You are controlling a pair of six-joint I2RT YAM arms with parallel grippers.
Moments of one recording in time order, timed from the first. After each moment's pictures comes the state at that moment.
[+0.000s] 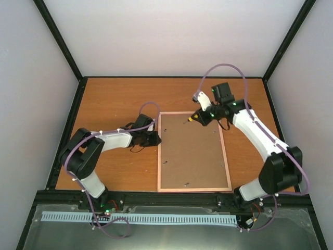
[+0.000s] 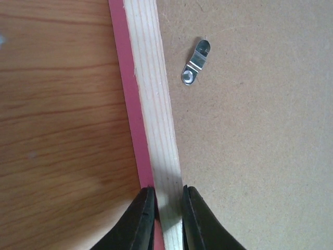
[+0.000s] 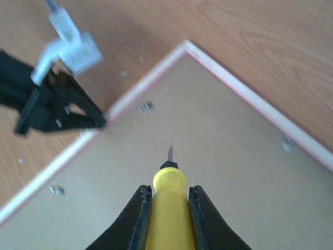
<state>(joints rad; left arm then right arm) -0.58 1.69 0.82 -0.11 0.24 -0.61 0.38 1.52 1.31 -0.70 -0.46 -0.26</state>
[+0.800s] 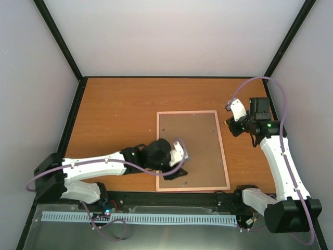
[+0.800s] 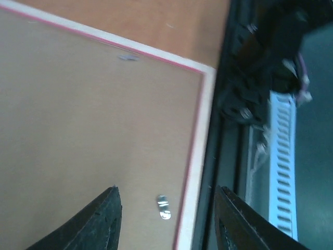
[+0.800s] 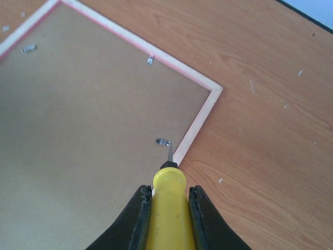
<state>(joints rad) -1.10 1.26 0.80 -0.22 0.27 -0.10 0.07 1.08 1.06 -0.86 -0.25 -0.51</state>
